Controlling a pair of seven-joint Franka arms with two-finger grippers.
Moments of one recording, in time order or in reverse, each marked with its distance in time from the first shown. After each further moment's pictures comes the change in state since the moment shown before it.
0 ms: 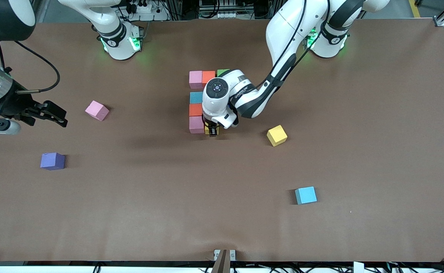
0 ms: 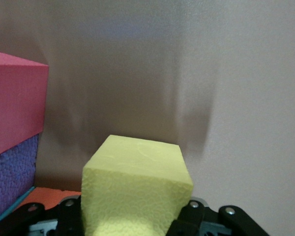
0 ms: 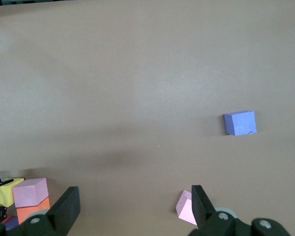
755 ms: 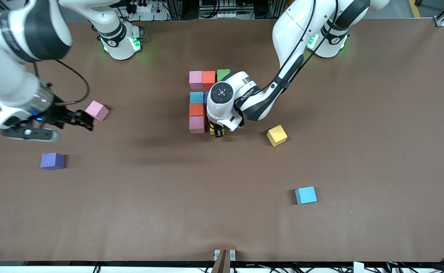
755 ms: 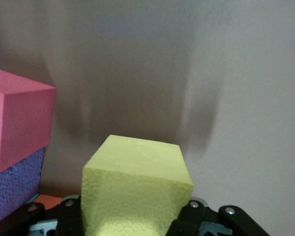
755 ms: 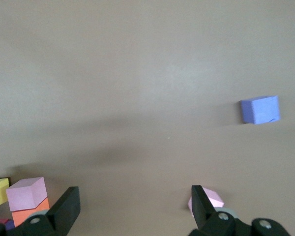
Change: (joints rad) left arm 0.051 -0.016 -0.030 -0.005 0.000 -0.058 0.000; right arm 0.064 -0.002 -0.016 -0.108 -0.013 0.078 0.072
